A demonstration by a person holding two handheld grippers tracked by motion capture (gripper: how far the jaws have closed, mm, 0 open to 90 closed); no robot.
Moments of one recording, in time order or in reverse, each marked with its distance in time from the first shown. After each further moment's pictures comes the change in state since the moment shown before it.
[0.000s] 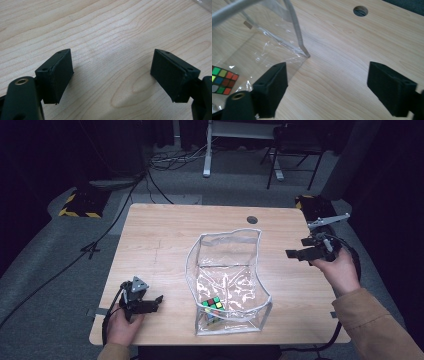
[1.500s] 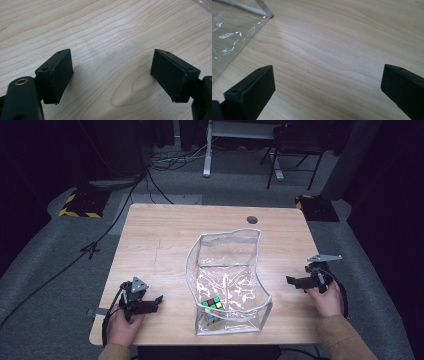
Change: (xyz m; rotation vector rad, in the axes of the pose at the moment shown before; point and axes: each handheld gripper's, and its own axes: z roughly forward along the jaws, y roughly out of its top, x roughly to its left) left arm -0.001 -0.001 0.000 -0.007 0.006 -0.006; right arm -0.036 -0.126 0.087 -0.056 -0.044 0.118
